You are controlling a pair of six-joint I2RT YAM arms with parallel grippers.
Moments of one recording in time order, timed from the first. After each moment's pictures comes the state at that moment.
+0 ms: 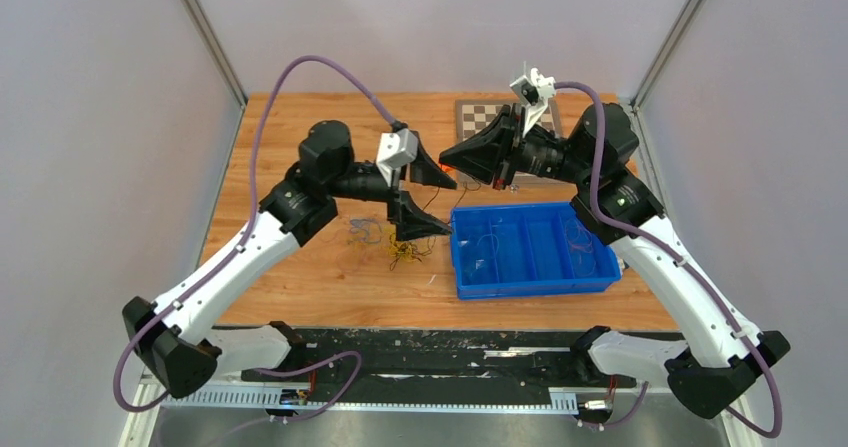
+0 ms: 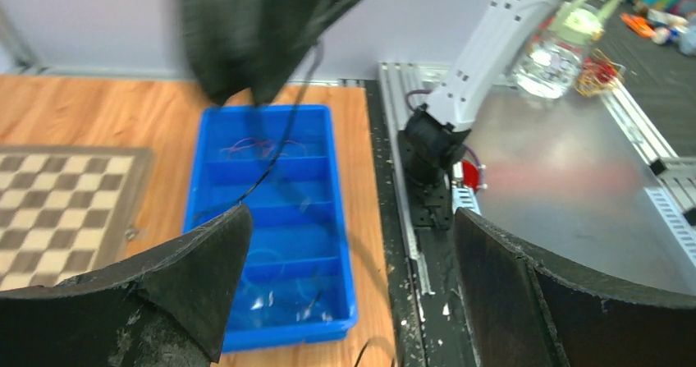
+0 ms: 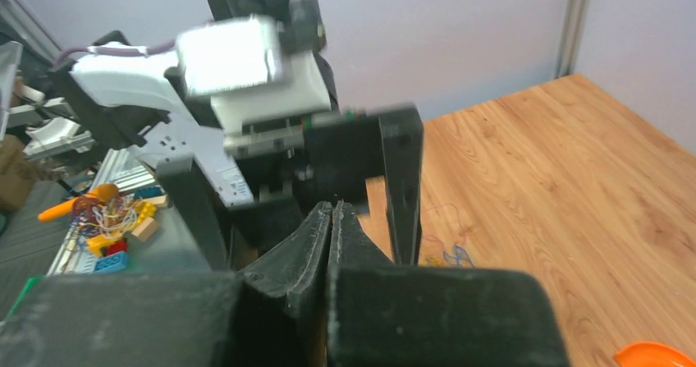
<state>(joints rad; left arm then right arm) -0.64 1.17 1.22 -0.11 0.98 -0.03 0.60 1.14 1.39 -0.11 -0.74 0.31</state>
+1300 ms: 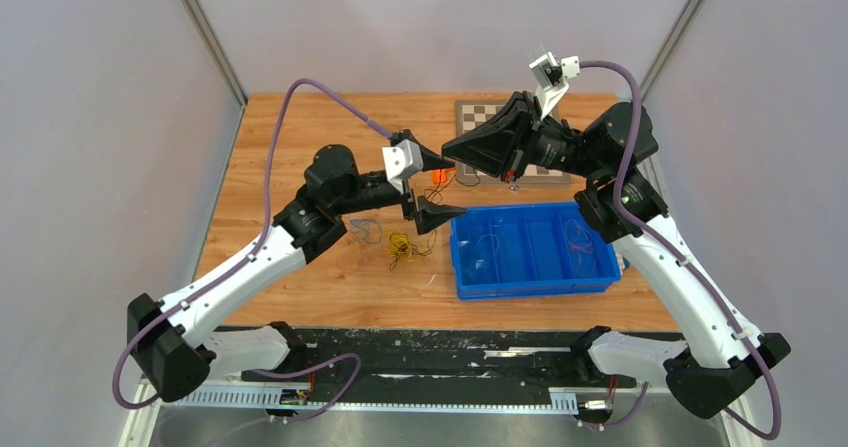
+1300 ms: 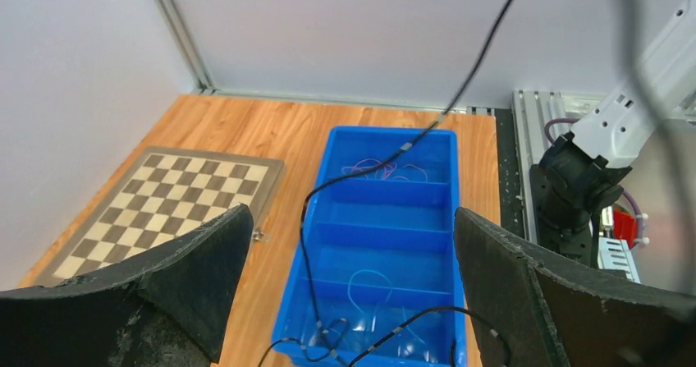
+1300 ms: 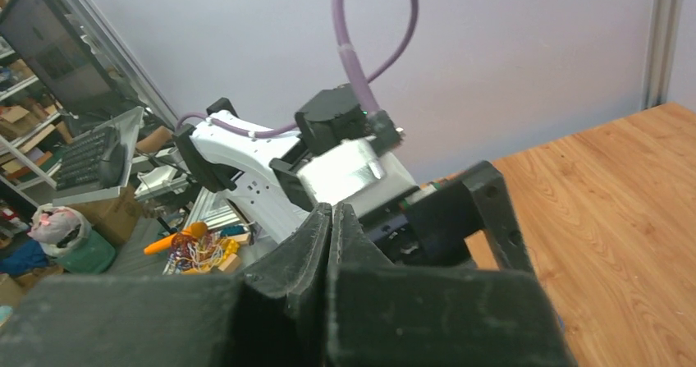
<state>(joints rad) -0.75 1.15 1.05 0.17 0.62 0.07 0.57 1.16 1.42 0.08 -0.81 0.62</state>
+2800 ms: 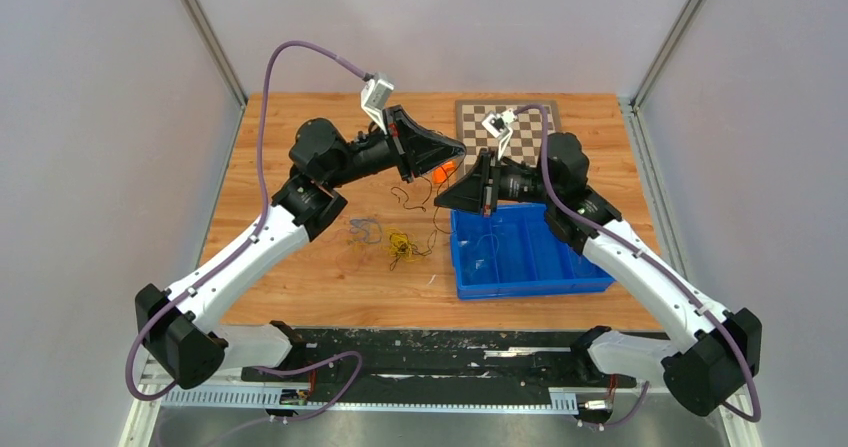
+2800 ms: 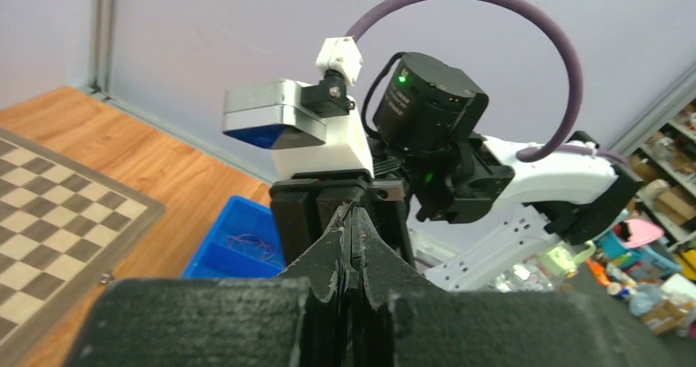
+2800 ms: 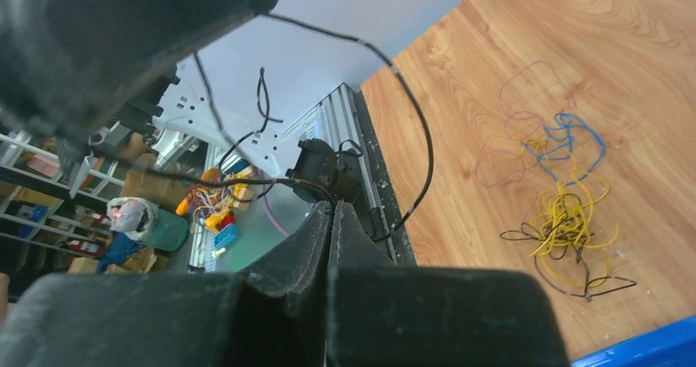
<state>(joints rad) -0.66 1.25 1.20 0.35 0.62 -0.61 0.55 1.16 1.03 0.07 -0.86 0.65</state>
